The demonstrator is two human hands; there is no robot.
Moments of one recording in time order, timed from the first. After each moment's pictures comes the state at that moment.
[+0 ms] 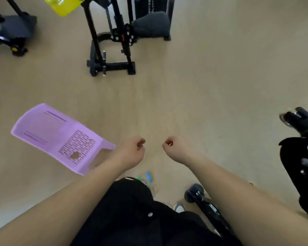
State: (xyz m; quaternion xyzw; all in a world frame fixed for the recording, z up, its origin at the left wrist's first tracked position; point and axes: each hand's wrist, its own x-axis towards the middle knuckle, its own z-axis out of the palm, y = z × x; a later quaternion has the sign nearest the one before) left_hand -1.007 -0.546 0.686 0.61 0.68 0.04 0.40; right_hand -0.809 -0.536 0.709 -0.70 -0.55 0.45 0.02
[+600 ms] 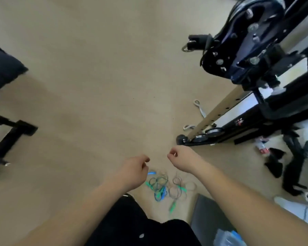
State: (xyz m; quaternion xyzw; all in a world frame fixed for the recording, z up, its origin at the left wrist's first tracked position) left_hand -1.020 -0.475 0.676 0.88 0.22 -0.23 0.35; right_hand -0.882 -0.641 0.699 -0.89 -0.19 0.39 0.13
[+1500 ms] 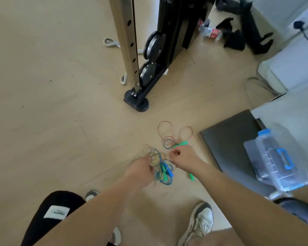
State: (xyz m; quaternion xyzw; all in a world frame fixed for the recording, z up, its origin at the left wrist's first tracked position) left_hand -0.948 -0.586 0.217 0.87 -0.12 -0.44 0.18; right_hand -0.982 -0.773 0.216 -0.82 0.30 0.31 0.38
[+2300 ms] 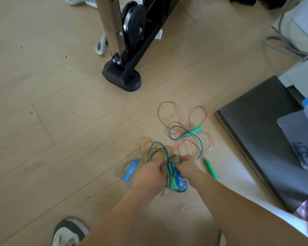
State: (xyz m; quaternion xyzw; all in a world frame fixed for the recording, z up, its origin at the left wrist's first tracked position) left_hand -0.973 -0.599 -0.042 0.86 -0.11 -0.42 0.27; right_hand -1.033 -0.758 -0.114 -0.63 0.58 0.24 0.46
